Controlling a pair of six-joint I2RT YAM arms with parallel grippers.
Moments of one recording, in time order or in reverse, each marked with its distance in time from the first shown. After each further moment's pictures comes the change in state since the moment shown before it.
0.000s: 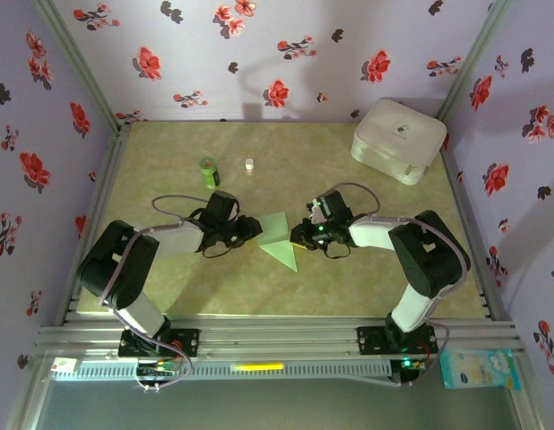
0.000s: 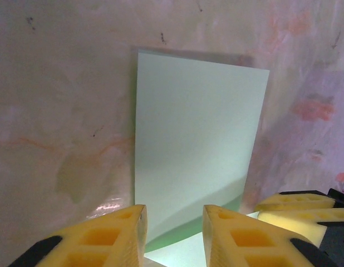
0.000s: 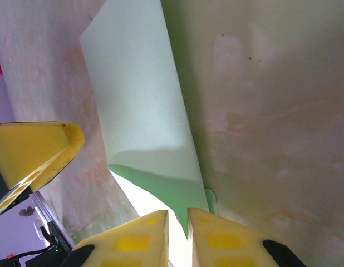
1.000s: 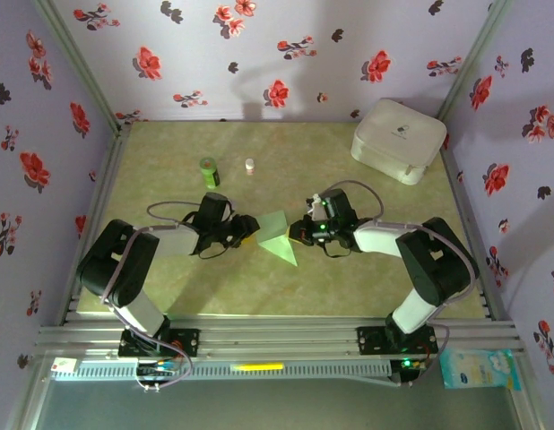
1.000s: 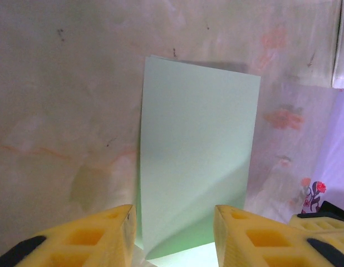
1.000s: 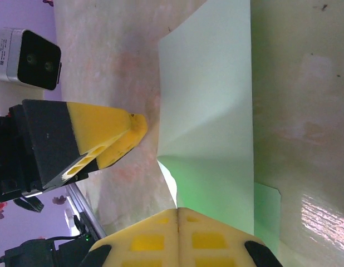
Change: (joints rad) left arm 0.053 0.010 -0.066 0.143 0.080 -0.076; right arm 0.000 -0.070 -0.063 0.164 -0.064 0.039
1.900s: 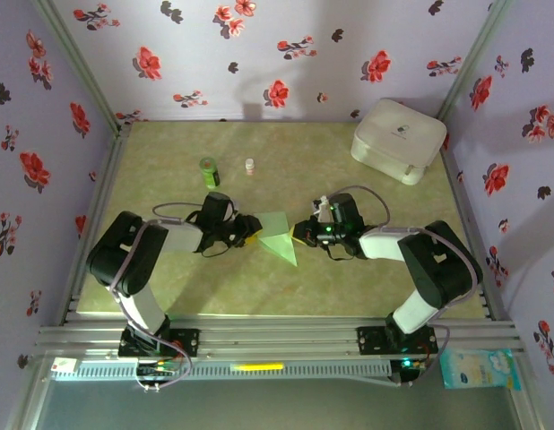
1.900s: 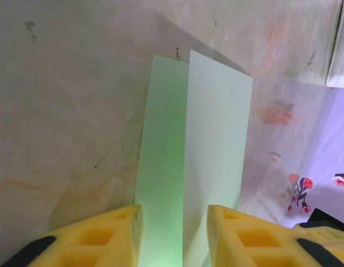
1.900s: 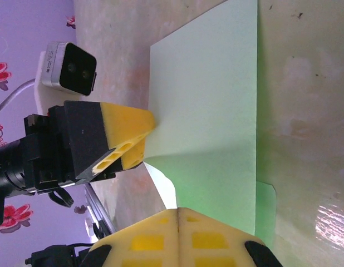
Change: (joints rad) left arm 0.005 0.088 0.023 0.072 0.063 -0.045; right arm -0.034 -0.025 -0.096 0.163 -0.022 0.093
